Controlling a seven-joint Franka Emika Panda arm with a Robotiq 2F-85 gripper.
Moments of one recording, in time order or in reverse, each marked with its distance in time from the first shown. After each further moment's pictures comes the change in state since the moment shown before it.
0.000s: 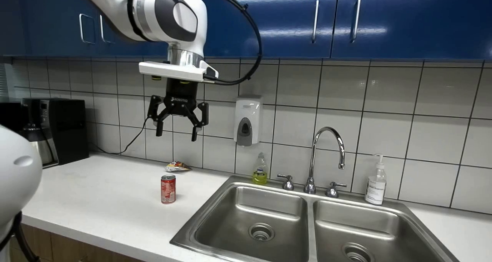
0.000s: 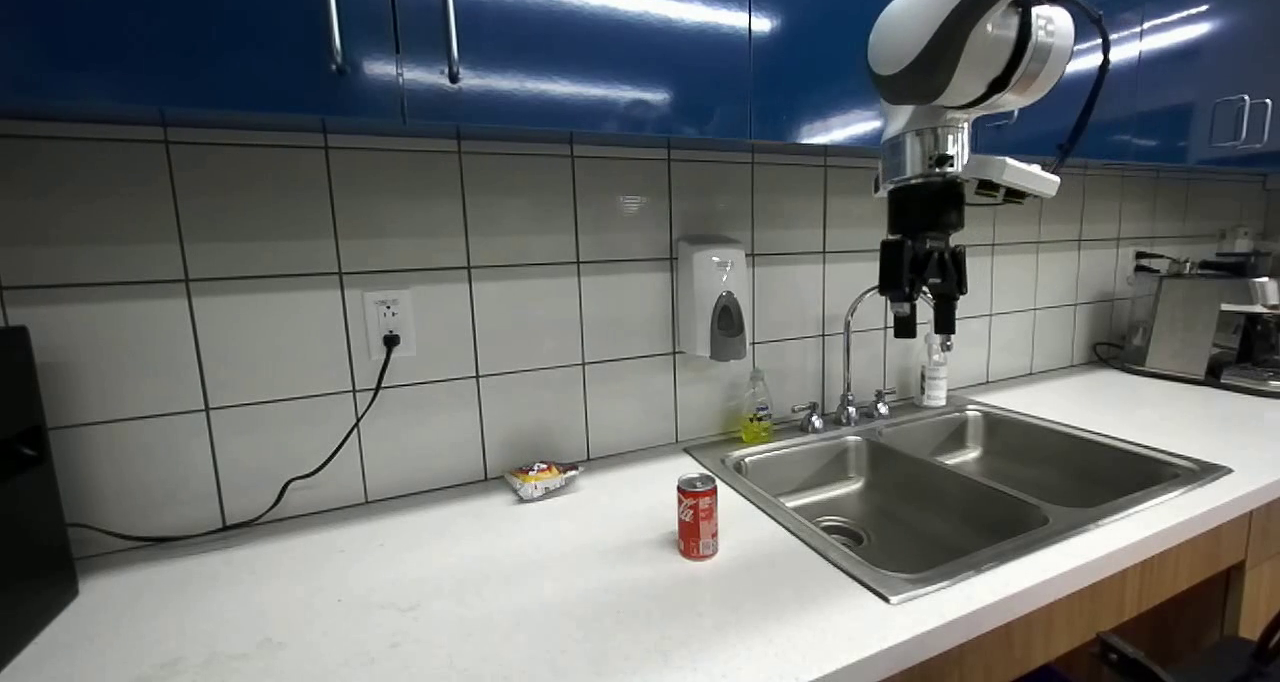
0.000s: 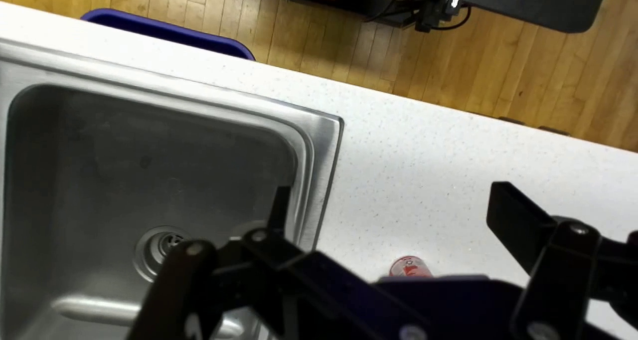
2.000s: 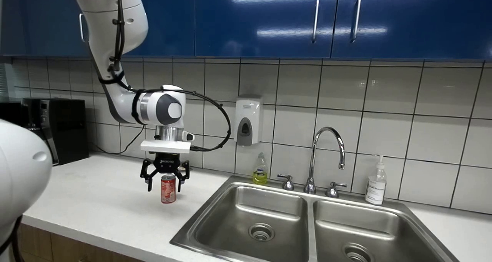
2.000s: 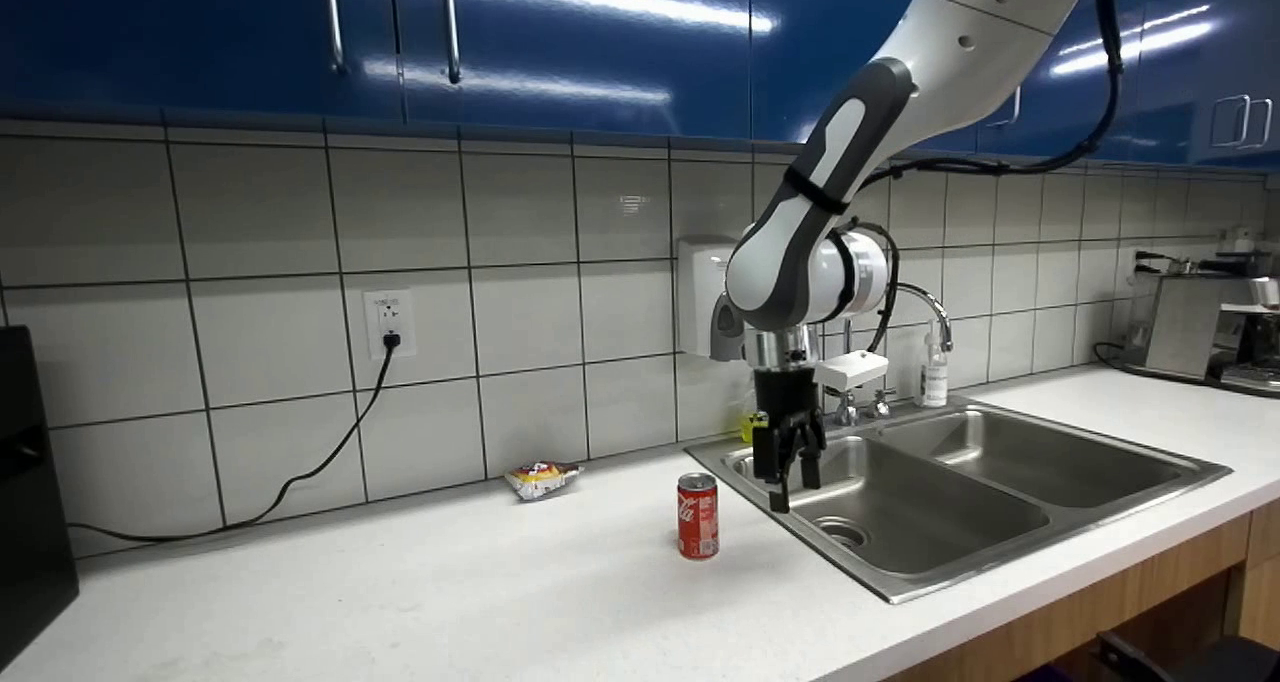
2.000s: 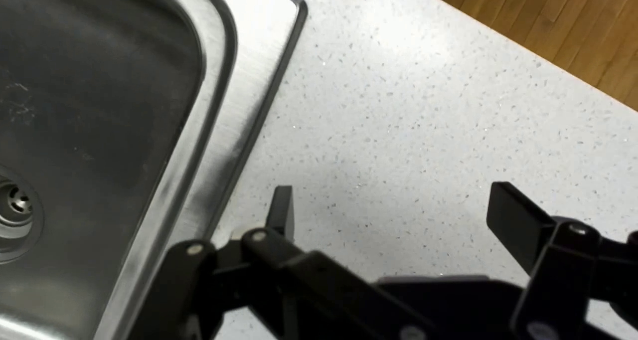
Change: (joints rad) arm 0.106 0.645 0.149 0.094 0.028 0.502 -0.004
